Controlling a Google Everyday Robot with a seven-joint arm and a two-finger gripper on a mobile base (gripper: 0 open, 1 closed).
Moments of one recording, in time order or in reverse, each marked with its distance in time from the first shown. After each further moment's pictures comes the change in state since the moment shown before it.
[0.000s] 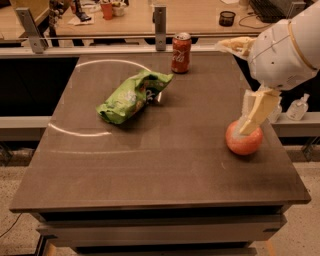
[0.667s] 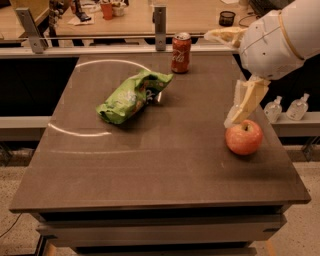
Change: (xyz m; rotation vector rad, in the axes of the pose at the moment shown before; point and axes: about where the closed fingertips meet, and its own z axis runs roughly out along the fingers) arm -0.014 -0.024 0.011 0.019 -0.070 -0.086
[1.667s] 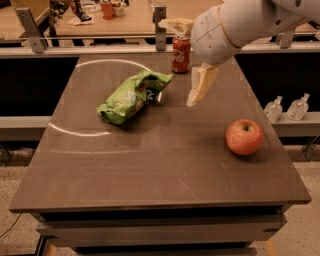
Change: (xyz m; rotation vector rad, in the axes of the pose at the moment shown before) arm -0.028 -0.065 0.073 0.043 -0.068 -0.265
